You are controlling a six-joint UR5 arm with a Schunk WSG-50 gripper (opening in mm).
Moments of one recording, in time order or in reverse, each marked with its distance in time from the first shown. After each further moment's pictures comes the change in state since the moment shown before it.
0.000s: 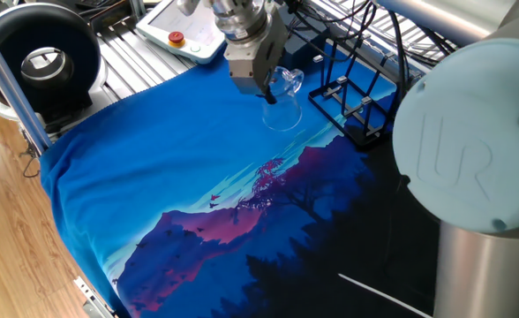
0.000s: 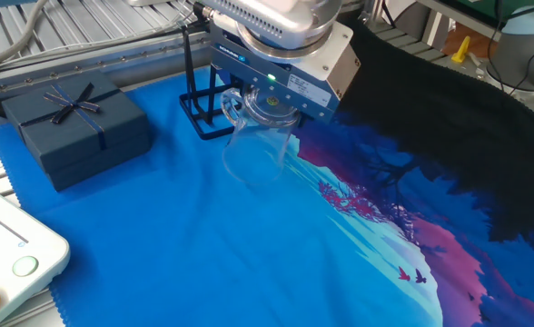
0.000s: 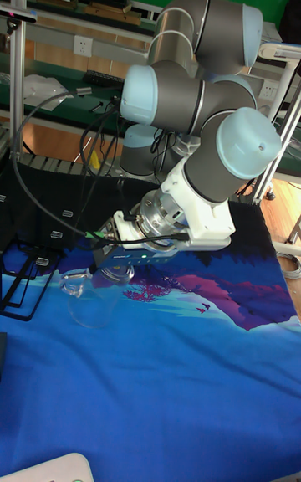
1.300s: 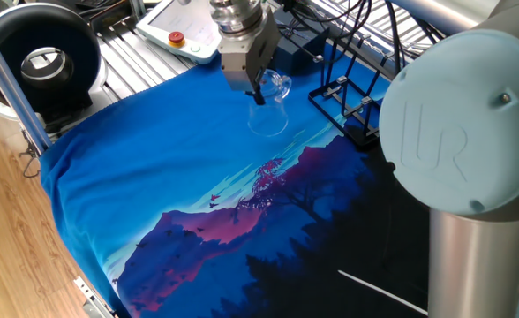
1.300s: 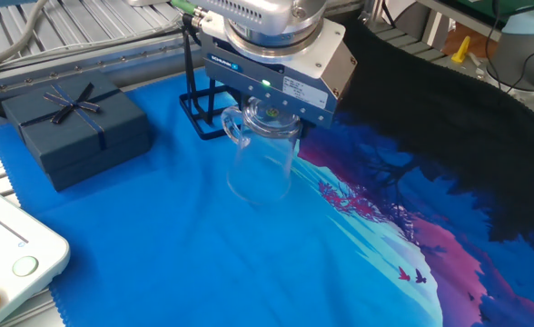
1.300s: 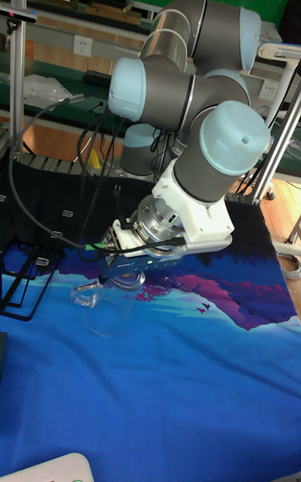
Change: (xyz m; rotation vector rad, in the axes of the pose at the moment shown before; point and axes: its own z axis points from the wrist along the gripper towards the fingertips) arm -0.022 0.014 -0.008 -0.119 -0.063 -0.019
